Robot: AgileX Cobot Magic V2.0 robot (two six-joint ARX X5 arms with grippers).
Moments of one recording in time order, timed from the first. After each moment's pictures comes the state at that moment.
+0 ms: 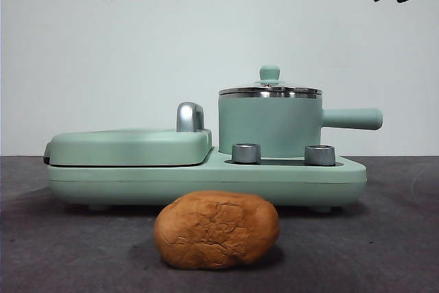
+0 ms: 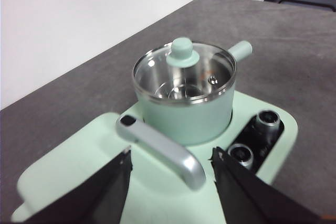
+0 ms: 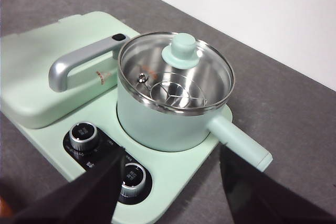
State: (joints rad) left arm -0.38 1.03 0.82 -0.08 0.39 0.28; right arm 0.27 0.76 0.72 -0.31 -0.29 -0.26
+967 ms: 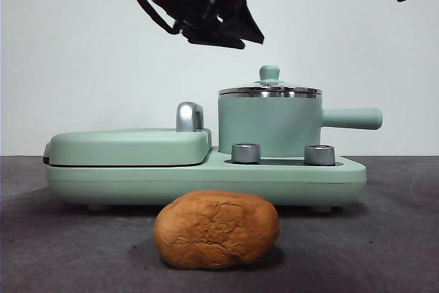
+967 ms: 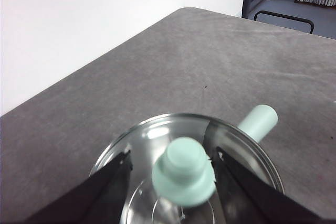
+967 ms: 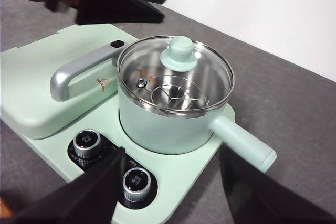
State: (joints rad) left arm -0.56 1.81 1.46 0.06 0.35 0.19; right arm 0.27 0.76 0.72 -0.30 -0.29 -0.20
